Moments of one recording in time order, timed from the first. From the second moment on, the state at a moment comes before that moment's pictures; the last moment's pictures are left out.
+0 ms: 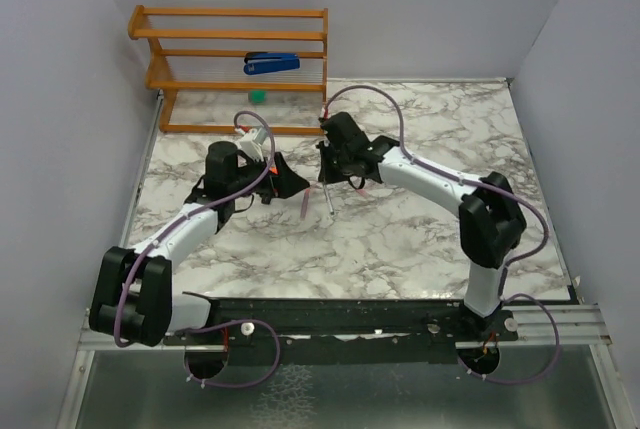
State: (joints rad) left arm -0.25 1.28 0.68 0.20 0.65 -0.47; right arm 0.76 1.91 1.50 -0.49 0.04 0.42
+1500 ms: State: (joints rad) left arm -0.48 1.40 0.68 0.47 0.56 -0.53; right arm 0.76 1.68 1.44 -0.28 0.03 0.39
